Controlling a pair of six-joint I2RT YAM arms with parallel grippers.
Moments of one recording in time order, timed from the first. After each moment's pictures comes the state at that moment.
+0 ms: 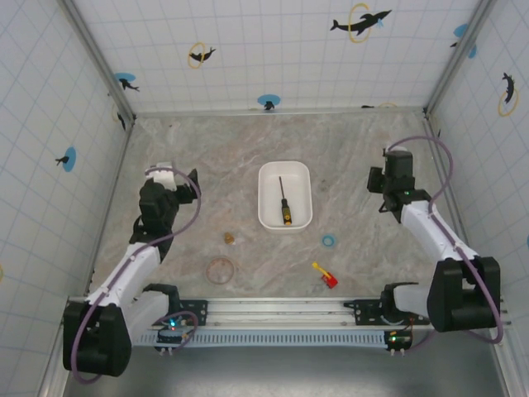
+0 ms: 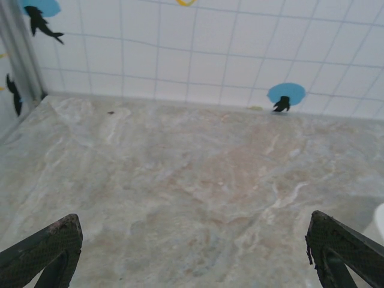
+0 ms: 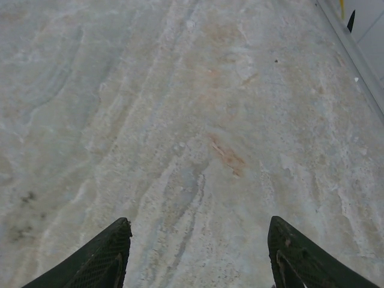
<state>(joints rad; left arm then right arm) -0.14 0.97 0.39 0.34 -0.07 -0.08 0.10 1.24 0.69 -0.13 0.18 0.11</state>
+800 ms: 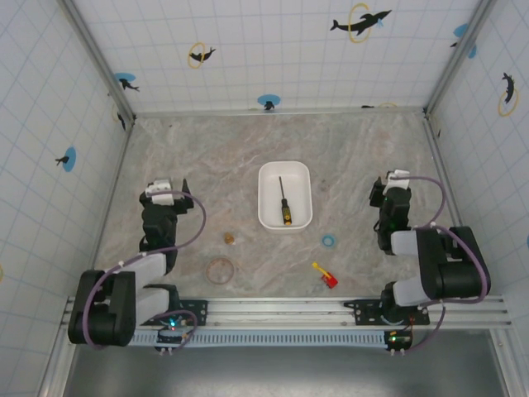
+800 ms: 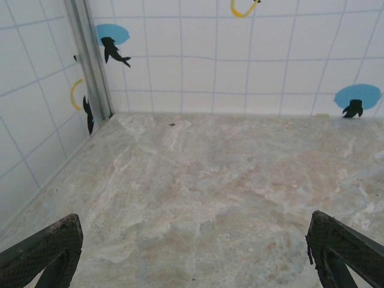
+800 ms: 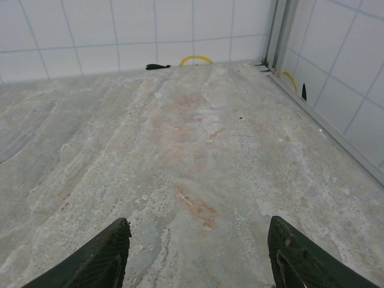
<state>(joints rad) -0.06 1.19 0.16 0.92 -0.13 0.03 0.08 1.46 0.27 0.91 0.29 0.06</state>
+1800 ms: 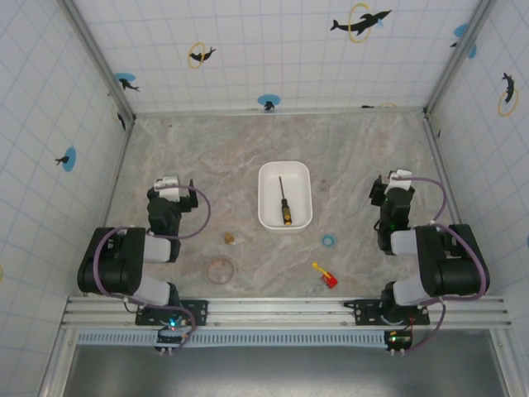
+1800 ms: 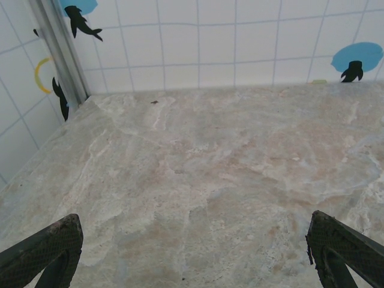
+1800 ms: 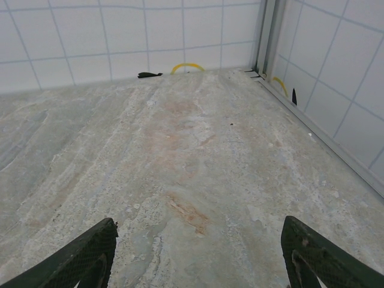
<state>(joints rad) -0.05 1.49 0.21 1.09 -0.06 0.07 0.07 1.46 0.27 0.93 0.31 0.06</state>
